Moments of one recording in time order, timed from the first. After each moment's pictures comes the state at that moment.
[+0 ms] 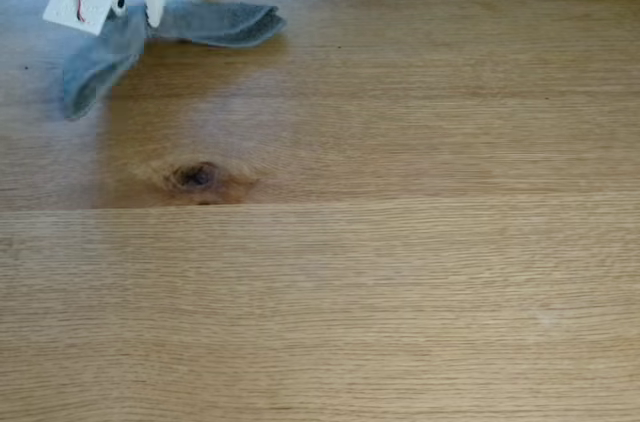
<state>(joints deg) 52.6 83.5 115.4 54.9 -25.8</state>
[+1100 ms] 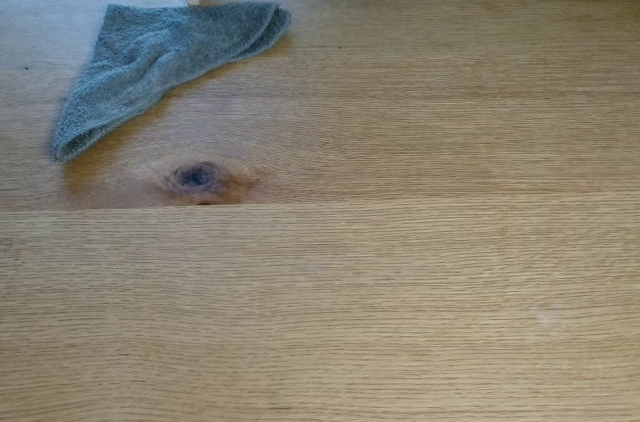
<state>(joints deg) 6.8 121.1 119.6 60.1 12.0</state>
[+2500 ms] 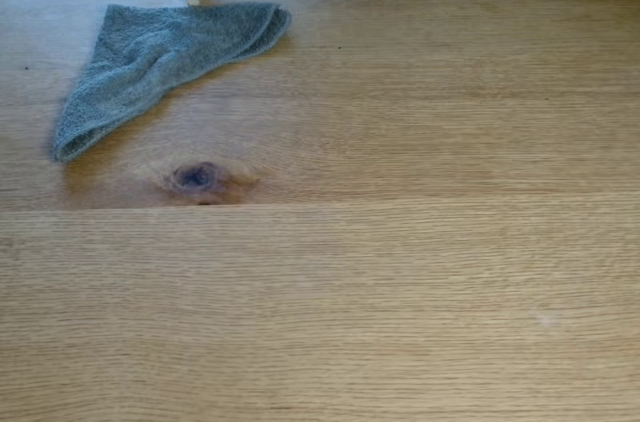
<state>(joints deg) 1.2 189.1 186.0 72.9 3.3</state>
